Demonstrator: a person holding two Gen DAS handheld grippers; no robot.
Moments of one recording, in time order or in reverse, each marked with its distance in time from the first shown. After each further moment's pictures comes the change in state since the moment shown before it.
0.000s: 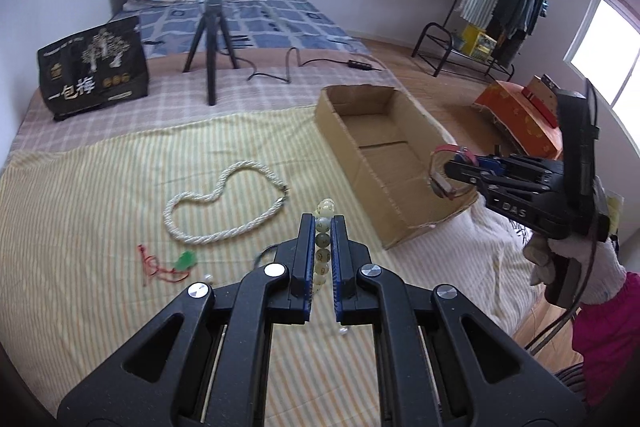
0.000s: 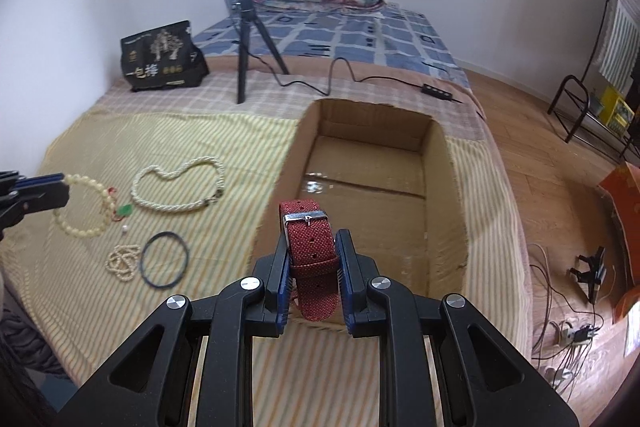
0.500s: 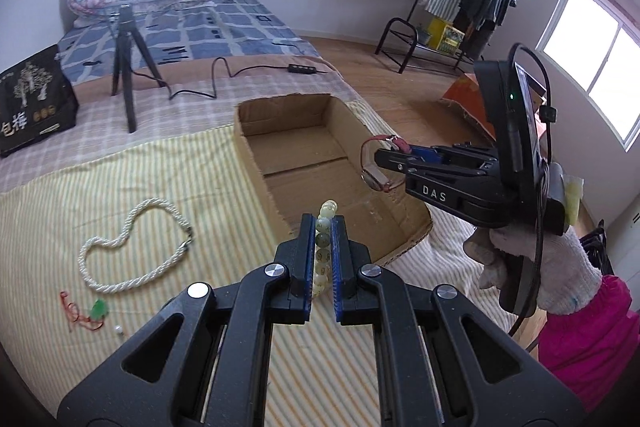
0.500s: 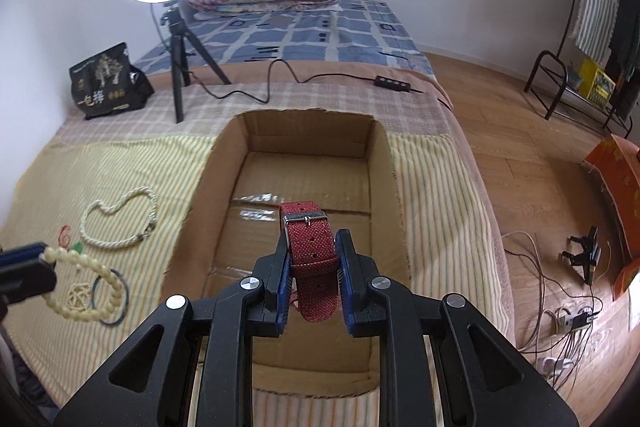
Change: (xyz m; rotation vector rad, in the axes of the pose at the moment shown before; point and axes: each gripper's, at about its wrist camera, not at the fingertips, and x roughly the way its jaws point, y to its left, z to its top) left arm 0.062 -0.077 0.033 0.064 0.003 -0.097; right arm 0.032 -0.061 0.021 0.104 0.008 -0.062
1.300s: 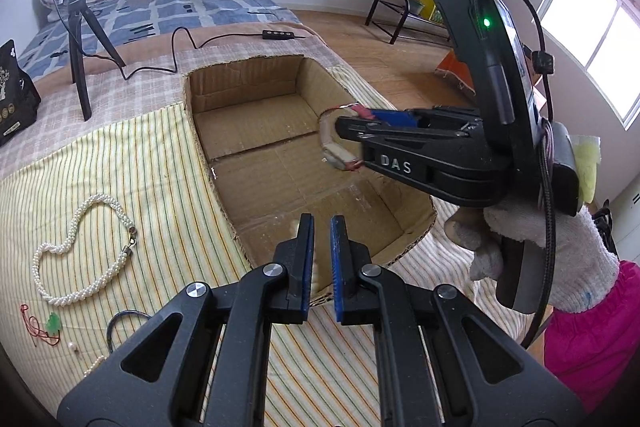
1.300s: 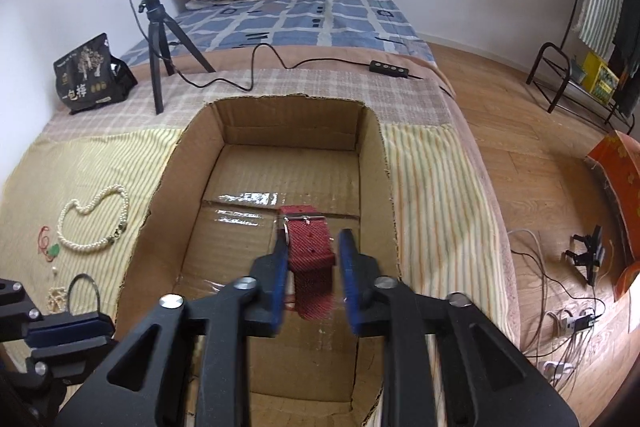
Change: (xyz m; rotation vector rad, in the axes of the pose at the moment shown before) left arm 0.063 -0.027 -0.007 0.048 0.093 -0.018; right arm 0.029 -0.012 0.003 0.001 0.033 -0.013
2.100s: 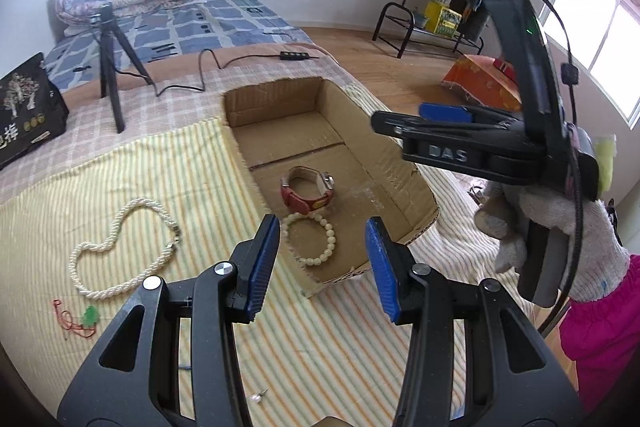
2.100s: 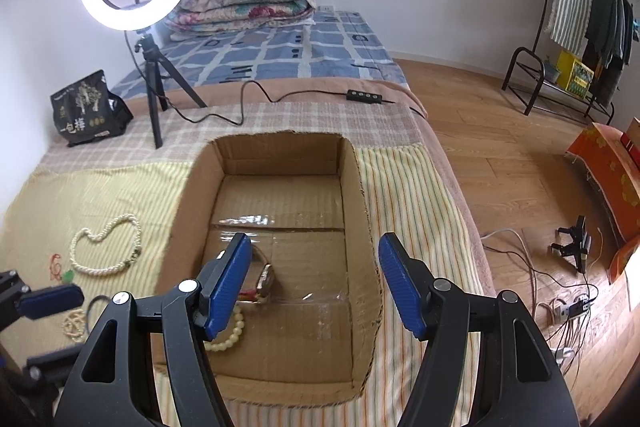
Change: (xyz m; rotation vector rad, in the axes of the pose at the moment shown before) left arm -0.046 0.017 -0.007 0.006 -0.068 0.044; right arm -0.046 0.002 0.000 0.060 -0.086 -0.038
